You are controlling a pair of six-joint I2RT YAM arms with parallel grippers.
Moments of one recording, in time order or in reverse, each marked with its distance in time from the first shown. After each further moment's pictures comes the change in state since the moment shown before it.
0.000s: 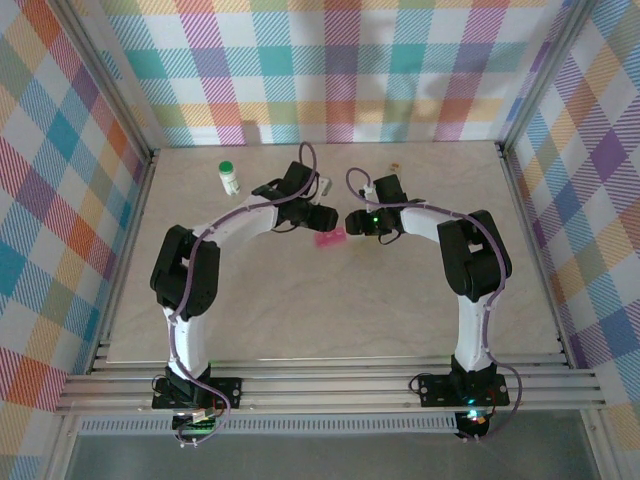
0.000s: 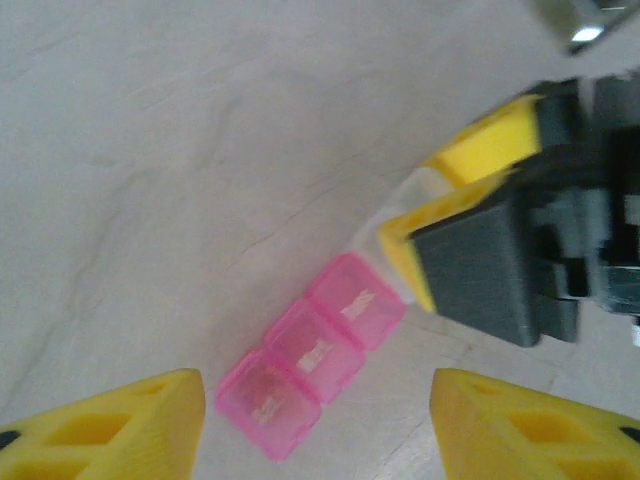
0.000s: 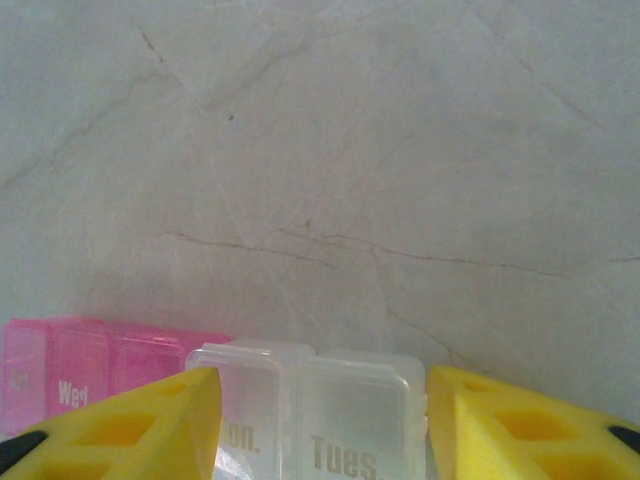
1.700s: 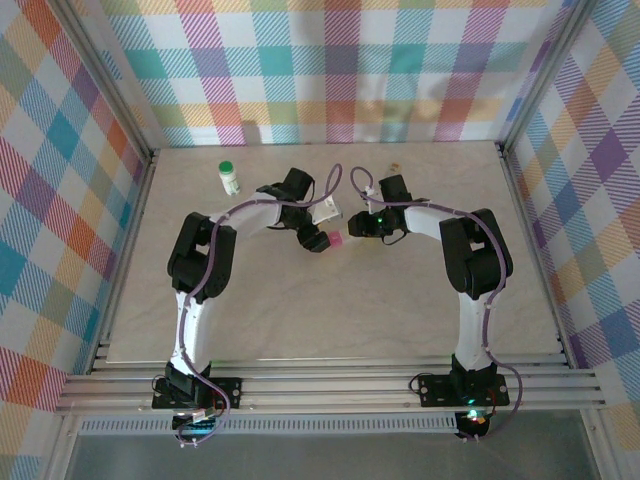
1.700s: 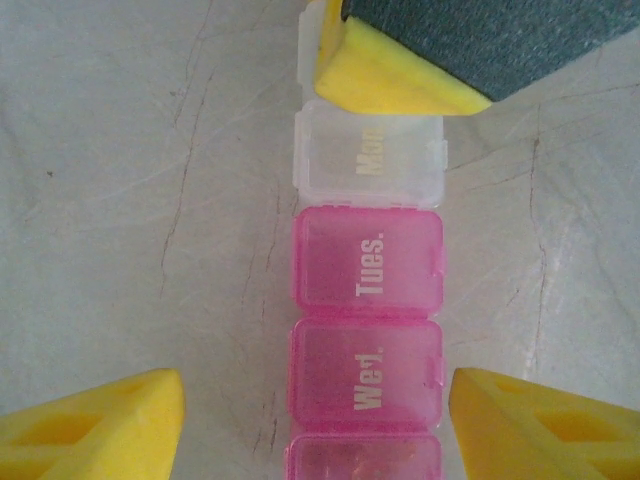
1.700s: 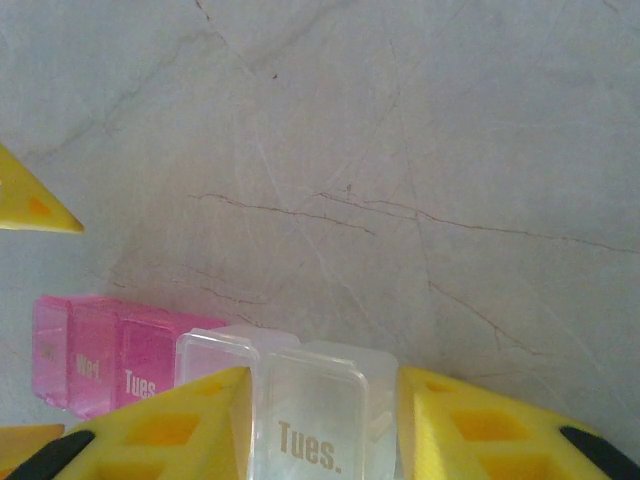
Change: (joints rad) left arm 0.054 0.172 0.057 -0.097 0.164 0.736; right arm -0.034 0.015 -0.001 -0.014 -0.142 -0.028
